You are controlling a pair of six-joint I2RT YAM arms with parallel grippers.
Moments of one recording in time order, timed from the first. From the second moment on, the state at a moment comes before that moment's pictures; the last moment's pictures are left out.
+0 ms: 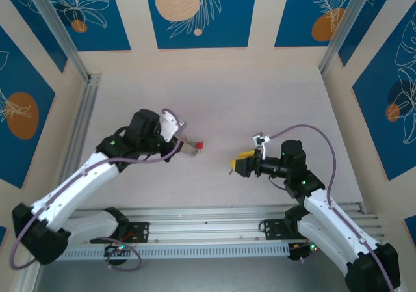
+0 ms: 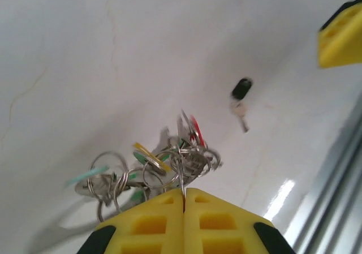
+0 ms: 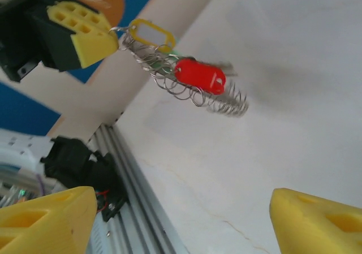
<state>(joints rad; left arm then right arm) -0.65 1.05 1.02 -0.65 0.27 0.05 0.42 0.68 0.38 -0.02 -0.77 0.48</state>
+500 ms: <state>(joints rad) -0.66 0.95 1.03 -0.64 0.43 0.01 0.75 0.87 0.61 0.06 -0.78 0.28</state>
